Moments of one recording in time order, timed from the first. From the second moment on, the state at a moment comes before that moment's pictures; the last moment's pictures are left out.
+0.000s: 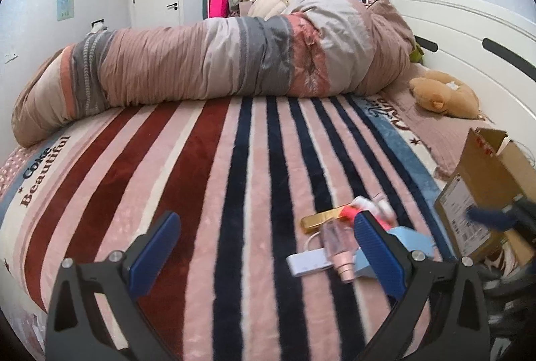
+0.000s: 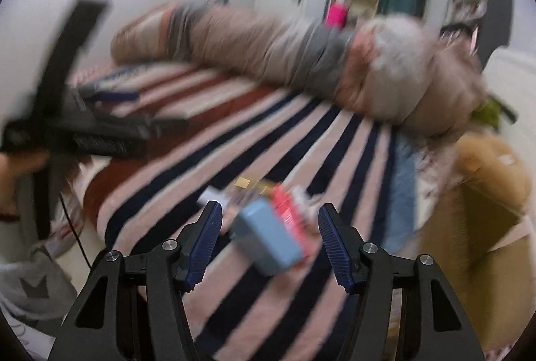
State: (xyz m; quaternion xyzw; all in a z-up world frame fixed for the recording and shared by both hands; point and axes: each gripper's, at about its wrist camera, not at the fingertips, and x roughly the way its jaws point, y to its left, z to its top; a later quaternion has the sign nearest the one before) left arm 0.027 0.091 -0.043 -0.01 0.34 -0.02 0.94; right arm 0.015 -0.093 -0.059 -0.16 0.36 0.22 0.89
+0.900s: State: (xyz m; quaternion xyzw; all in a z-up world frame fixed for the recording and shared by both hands) left arm 0.032 0.108 -0.080 -0.02 0.38 -0.04 0.93; right arm 0.010 -0.076 -0.141 -0.20 0.43 0.33 0.82
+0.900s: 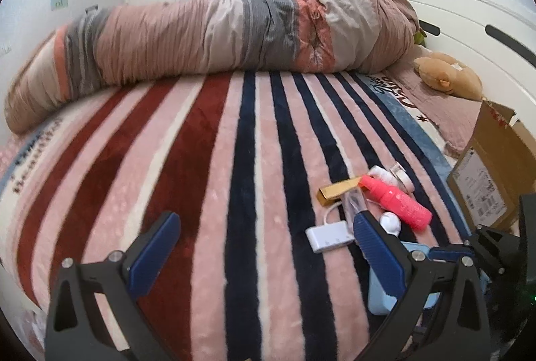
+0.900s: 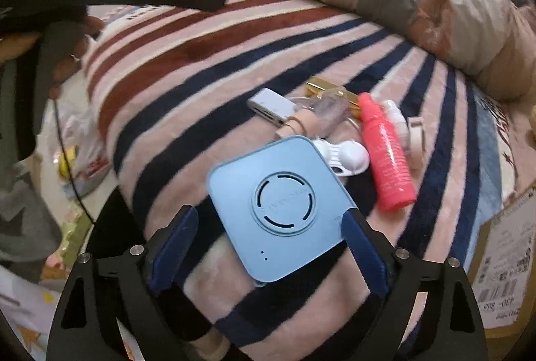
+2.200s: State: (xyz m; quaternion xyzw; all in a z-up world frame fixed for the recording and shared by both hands) left arm 0.020 0.074 -0.087 -0.11 0.43 -0.31 0.84; right arm 0.009 -0.075 -0.105 -0.16 0.35 0.37 0.84
